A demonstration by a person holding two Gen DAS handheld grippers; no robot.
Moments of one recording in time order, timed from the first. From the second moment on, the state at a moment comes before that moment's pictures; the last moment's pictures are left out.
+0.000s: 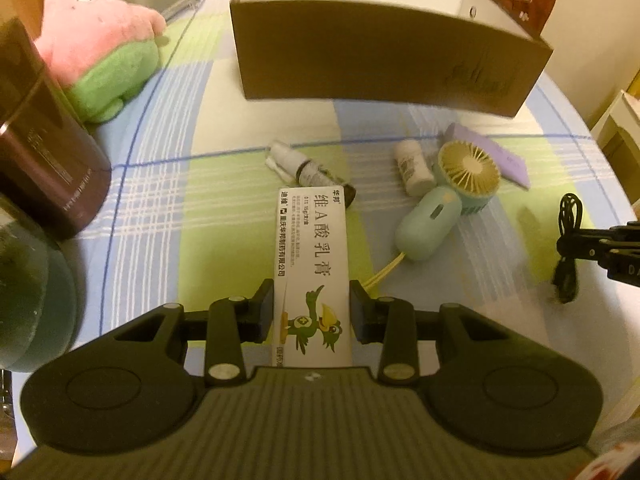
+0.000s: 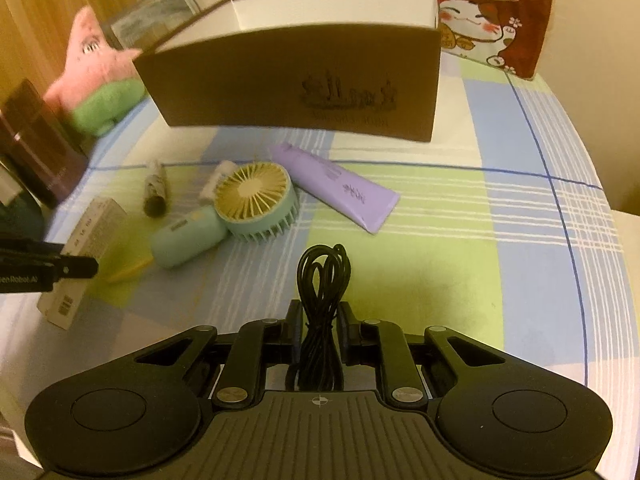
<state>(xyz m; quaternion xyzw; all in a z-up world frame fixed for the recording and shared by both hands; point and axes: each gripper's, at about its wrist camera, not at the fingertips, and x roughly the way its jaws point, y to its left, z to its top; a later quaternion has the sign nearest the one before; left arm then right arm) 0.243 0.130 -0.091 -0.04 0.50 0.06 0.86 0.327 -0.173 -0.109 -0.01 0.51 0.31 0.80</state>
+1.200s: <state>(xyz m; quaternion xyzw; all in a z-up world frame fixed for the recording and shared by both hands) 0.259 0.139 -0.063 -0.04 0.47 0.08 0.88 0.364 -0.146 -0.114 -0.04 0.46 0.38 0.80</state>
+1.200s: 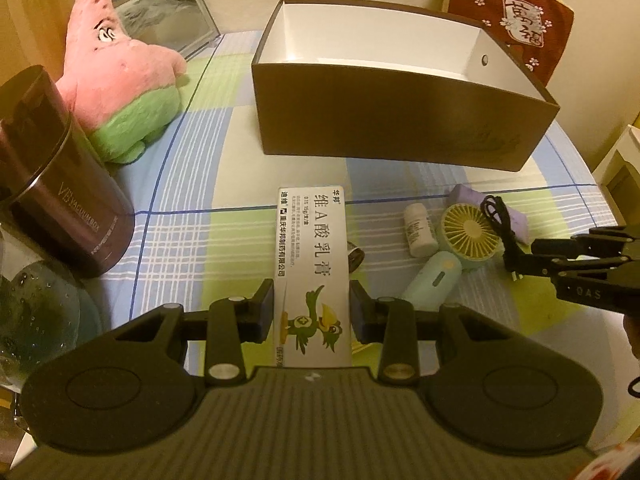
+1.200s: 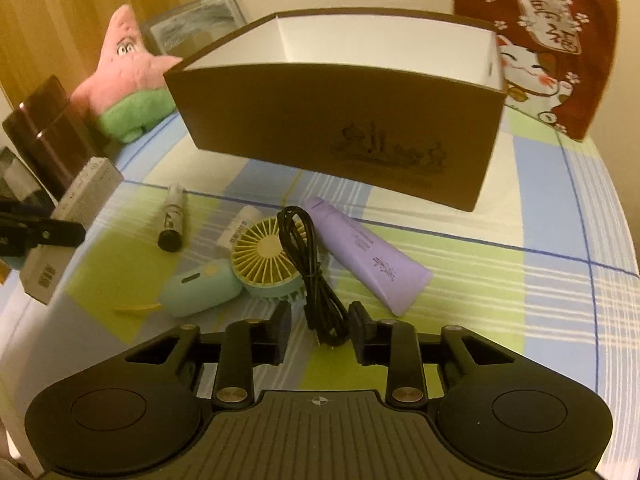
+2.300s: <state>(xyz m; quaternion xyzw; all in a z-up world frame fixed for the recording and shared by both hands) 0.278 0.129 -0.051 -0.03 0.46 0.06 0.89 0.377 -0.150 -0.100 0.01 0.46 0.40 0.79</state>
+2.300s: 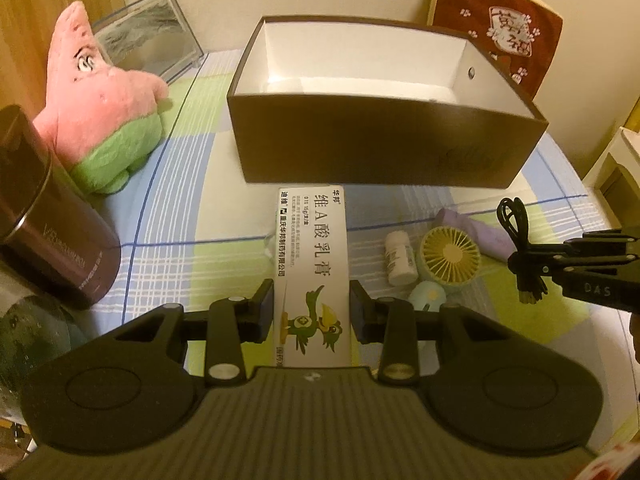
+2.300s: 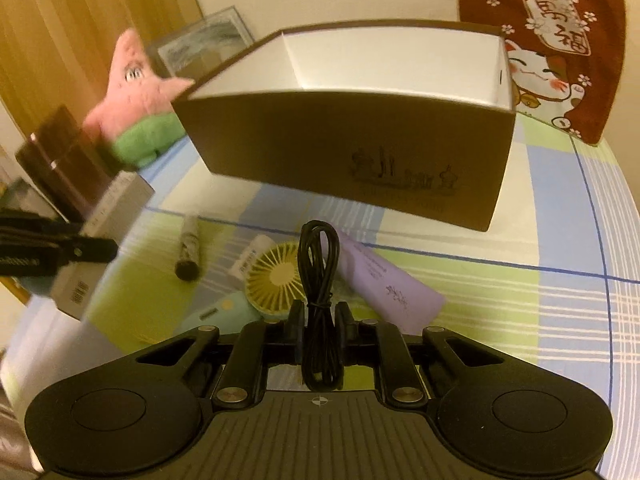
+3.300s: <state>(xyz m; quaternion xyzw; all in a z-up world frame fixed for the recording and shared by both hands) 0.438 0.136 0.033 0.02 0.37 0.02 0.93 0.507 -0.097 -0.004 0.13 0.41 0.39 0.82</state>
